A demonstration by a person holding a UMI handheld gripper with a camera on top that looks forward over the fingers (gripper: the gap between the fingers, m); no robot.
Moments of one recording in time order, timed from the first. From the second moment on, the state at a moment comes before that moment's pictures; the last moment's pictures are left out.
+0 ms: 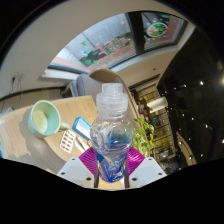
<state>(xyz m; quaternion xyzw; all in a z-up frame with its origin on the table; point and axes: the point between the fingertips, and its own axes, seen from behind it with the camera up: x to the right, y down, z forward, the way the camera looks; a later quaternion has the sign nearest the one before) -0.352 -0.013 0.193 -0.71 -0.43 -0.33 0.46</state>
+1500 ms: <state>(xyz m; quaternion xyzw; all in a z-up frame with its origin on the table) -0.249 -0.157 0.145 -0.90 -0.08 -0.03 0.43</state>
